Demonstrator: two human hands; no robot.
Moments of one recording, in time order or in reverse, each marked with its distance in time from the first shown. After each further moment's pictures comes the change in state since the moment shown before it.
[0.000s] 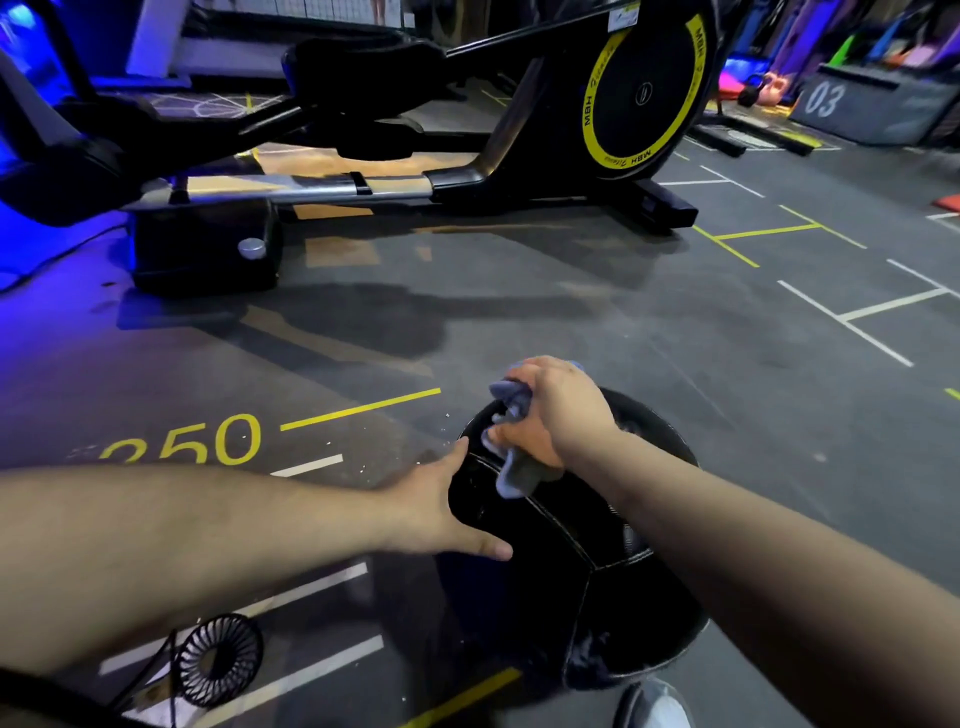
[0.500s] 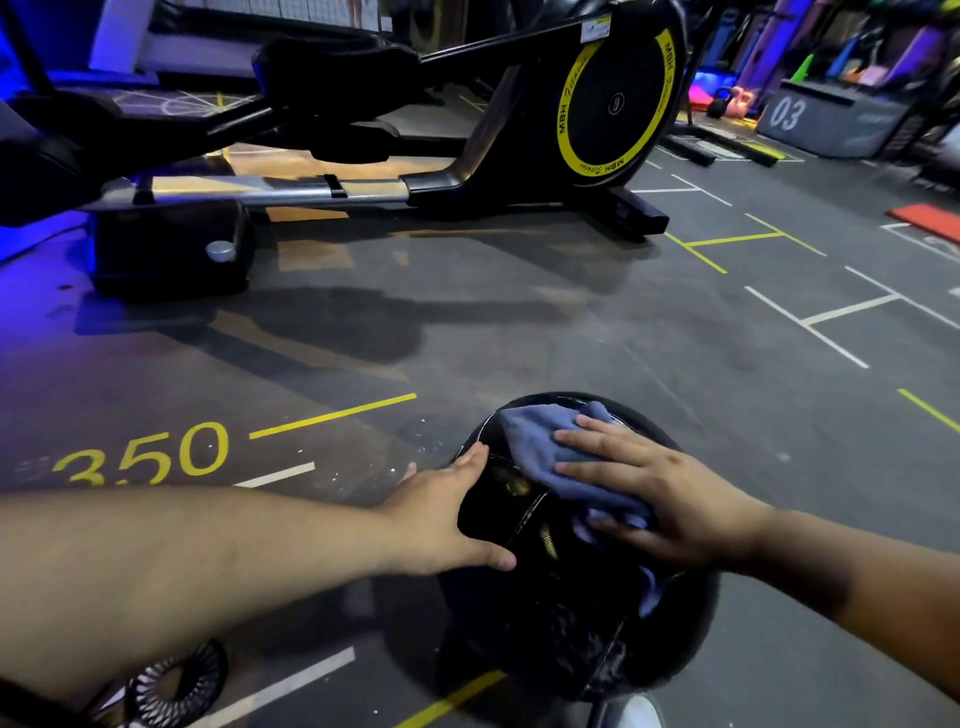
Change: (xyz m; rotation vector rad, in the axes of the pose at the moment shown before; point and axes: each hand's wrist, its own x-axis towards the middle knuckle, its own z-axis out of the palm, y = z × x) left_hand 0.001 0.033 0.014 0.230 0.007 0.129; right_hand -0.095 0.102 -0.044 -0.021 -0.094 -0.584
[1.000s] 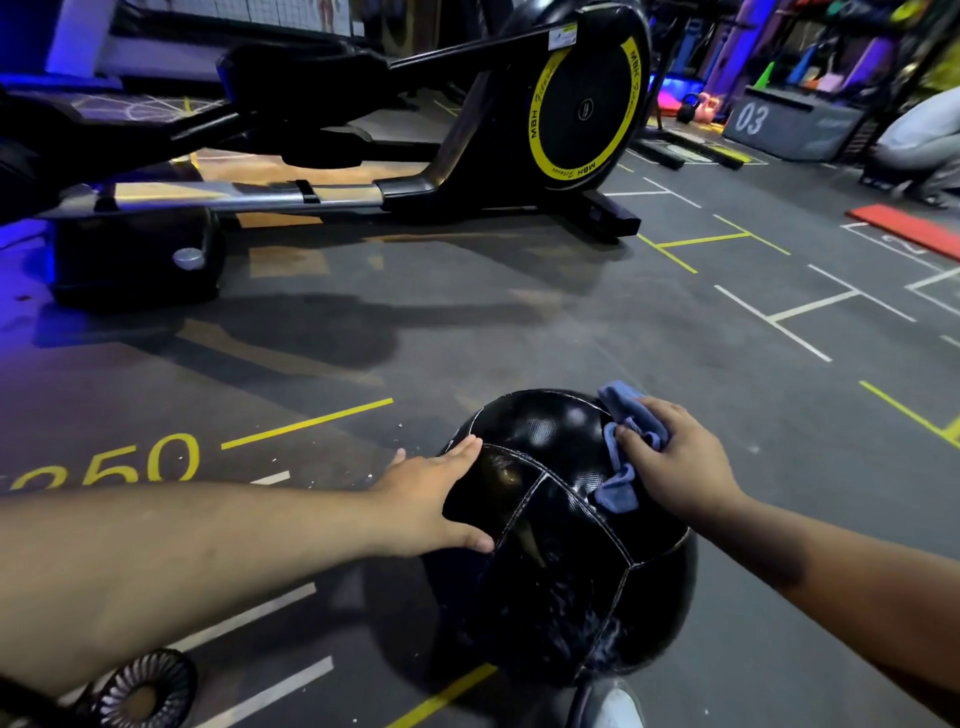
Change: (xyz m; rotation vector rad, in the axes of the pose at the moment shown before) left_hand 0.019 0.005 -0.006 0.101 -0.057 0.075; right_hand -0.010 0.025 0.006 0.208 0.475 0.914
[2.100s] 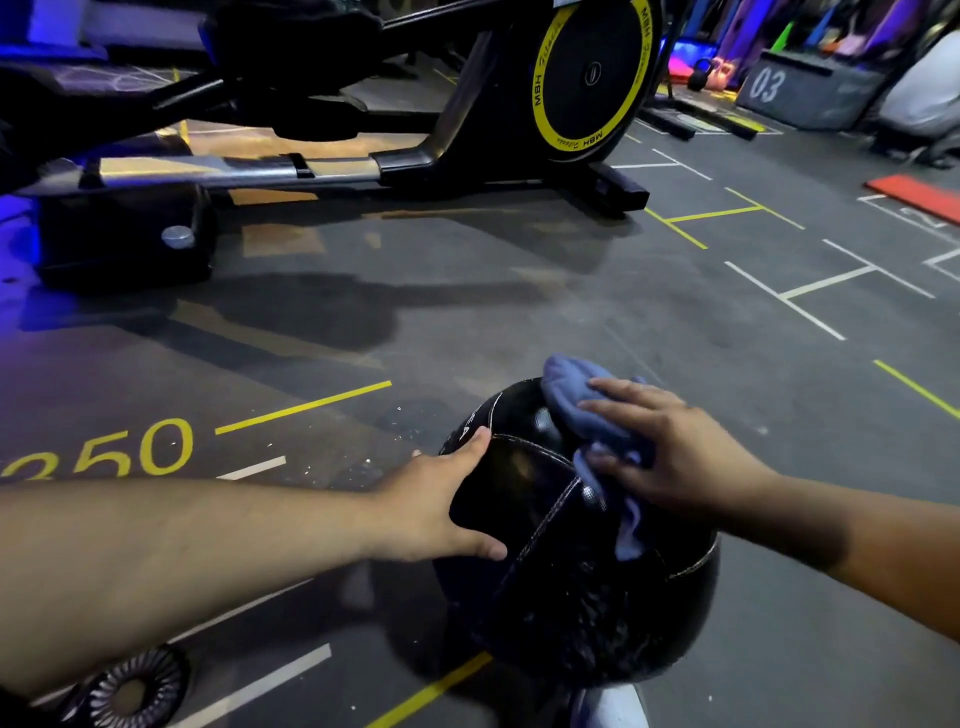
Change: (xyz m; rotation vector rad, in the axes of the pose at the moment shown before) left_hand 0.002 0.005 0.013 -0.097 0.012 -0.043; right_hand -0.001 -0.013 -0.015 -0.256 -0.310 -0.486
